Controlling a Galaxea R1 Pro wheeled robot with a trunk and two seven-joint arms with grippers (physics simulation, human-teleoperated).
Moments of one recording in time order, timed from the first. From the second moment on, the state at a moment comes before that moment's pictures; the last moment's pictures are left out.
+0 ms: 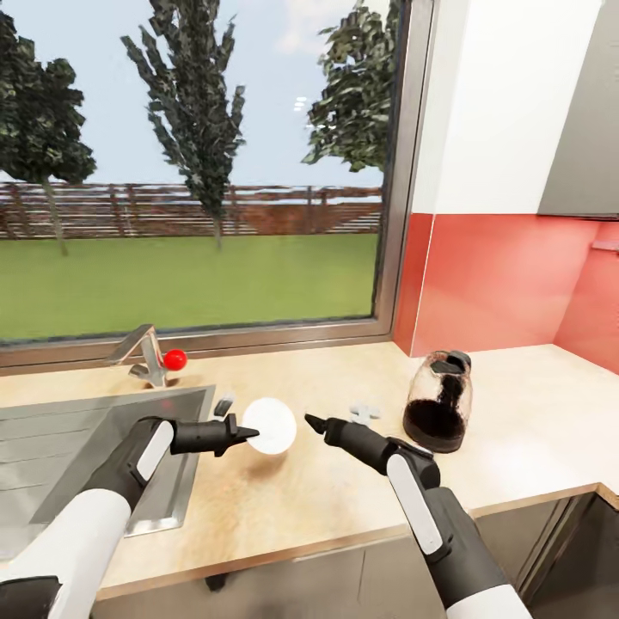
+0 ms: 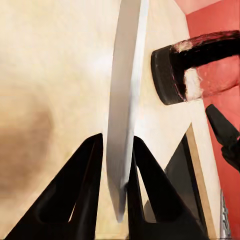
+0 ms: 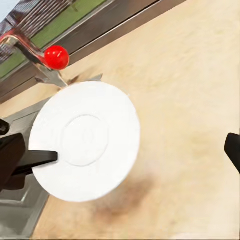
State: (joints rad) left arm -0.78 0.11 0.05 -0.68 0.43 1.02 -0.73; right arm -0.47 0.10 0.17 -1.28 -0.54 0.62 0.16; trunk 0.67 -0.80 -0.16
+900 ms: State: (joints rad) left arm -0.77 0.15 0.06 -0.68 0.43 1.02 -0.80; right arm -0.46 0.10 0.38 -0.93 -0.42 0.54 0.16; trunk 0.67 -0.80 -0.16
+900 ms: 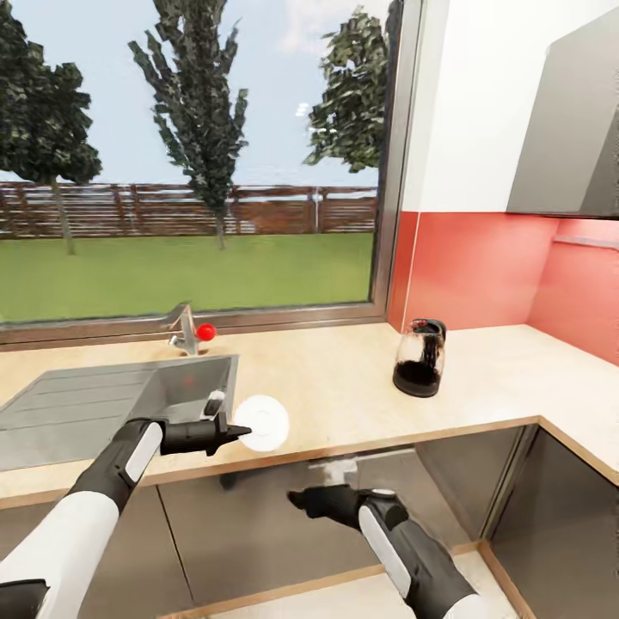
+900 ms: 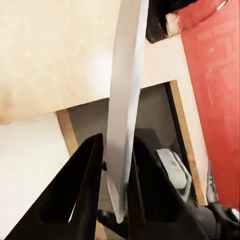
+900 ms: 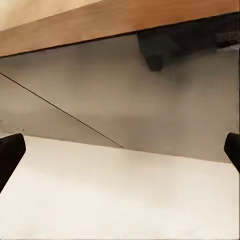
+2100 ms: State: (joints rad) left arm -0.63 0.34 0.06 -0.68 0.42 0.97 -1.24; right arm -0.45 0.03 0.49 -0.05 -0.17 0.03 0.02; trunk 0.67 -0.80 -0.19
